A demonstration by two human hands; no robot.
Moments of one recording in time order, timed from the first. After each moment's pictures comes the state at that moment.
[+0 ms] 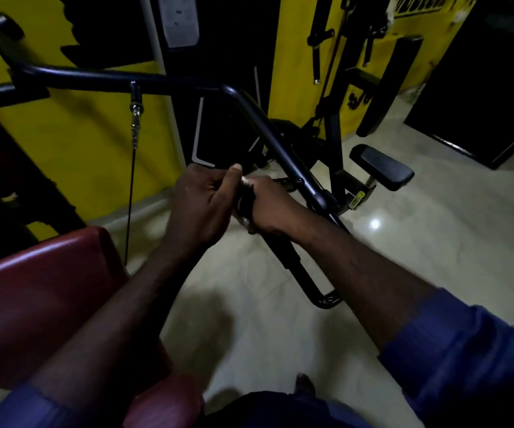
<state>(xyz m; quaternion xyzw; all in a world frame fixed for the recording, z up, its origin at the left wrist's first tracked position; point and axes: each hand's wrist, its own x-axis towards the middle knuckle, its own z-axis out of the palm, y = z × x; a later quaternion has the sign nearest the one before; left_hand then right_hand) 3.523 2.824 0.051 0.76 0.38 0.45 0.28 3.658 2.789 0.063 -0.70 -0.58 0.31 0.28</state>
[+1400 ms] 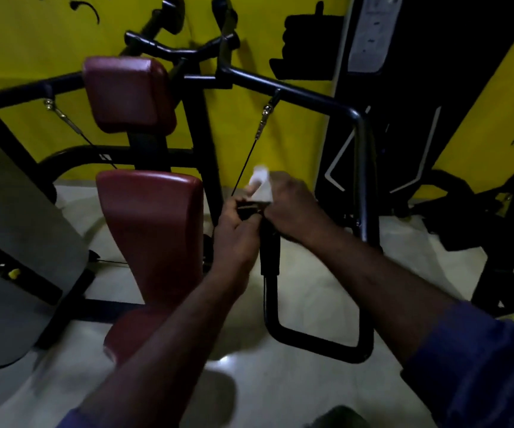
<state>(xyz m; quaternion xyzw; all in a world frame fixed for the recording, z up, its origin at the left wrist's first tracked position) 3.622 2.735 0.021 0.32 0.61 0.63 0.37 3.720 2.806 0.065 -0.40 -0.86 0.18 0.26</state>
